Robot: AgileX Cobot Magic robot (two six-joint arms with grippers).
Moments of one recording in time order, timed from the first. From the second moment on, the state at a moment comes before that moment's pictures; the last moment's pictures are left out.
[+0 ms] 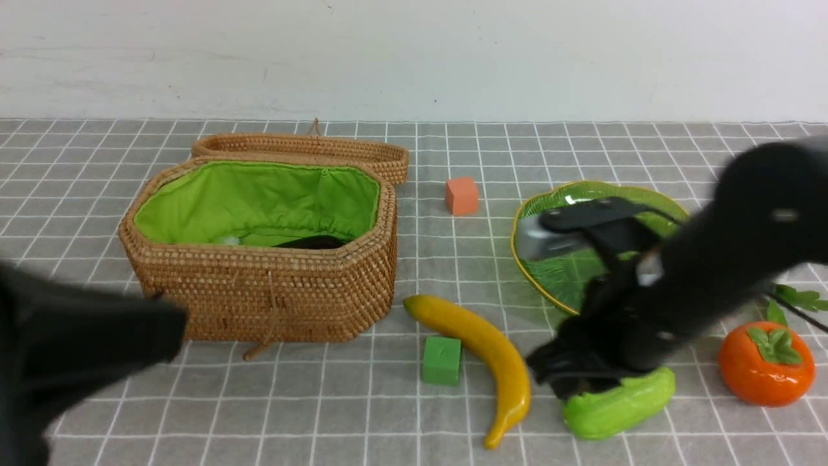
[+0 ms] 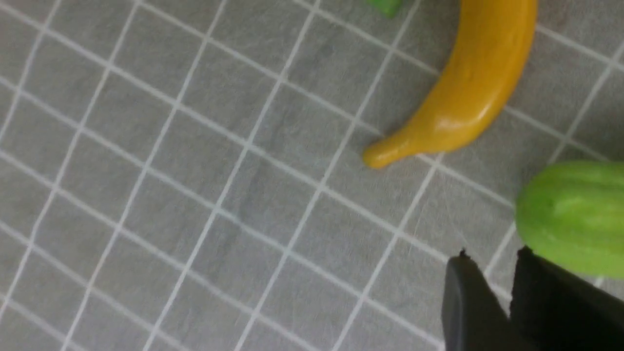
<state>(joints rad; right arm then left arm) 0.54 1.57 -1.13 0.21 0.84 -0.02 -0.75 0.67 -0.92 -0.03 0.79 -0.19</state>
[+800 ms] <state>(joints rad) 0.54 1.98 -1.33 0.09 0.70 0.04 -0.75 0.58 -0.82 -0.09 0.80 -0.27</state>
